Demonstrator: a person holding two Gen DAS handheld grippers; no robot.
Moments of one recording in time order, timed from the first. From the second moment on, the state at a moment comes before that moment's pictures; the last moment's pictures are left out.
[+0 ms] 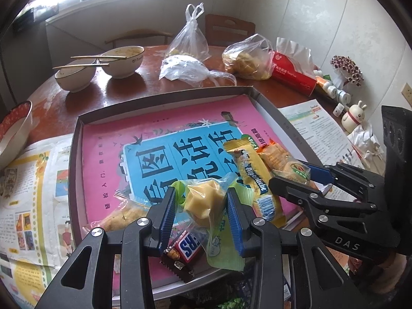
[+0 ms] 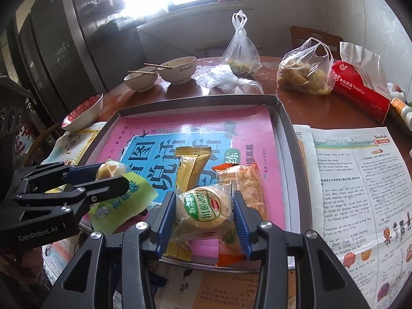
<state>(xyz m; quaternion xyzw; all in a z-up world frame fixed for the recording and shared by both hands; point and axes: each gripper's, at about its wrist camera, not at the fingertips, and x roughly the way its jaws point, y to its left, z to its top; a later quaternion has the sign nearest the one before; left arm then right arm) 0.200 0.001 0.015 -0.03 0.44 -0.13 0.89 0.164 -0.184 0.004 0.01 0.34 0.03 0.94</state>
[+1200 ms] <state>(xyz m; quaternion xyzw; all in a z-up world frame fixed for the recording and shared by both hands) 0.194 -0.007 0.011 -0.02 0.45 -0.14 0.88 0.148 -0.185 0.012 0.01 0.33 0.03 0.94</state>
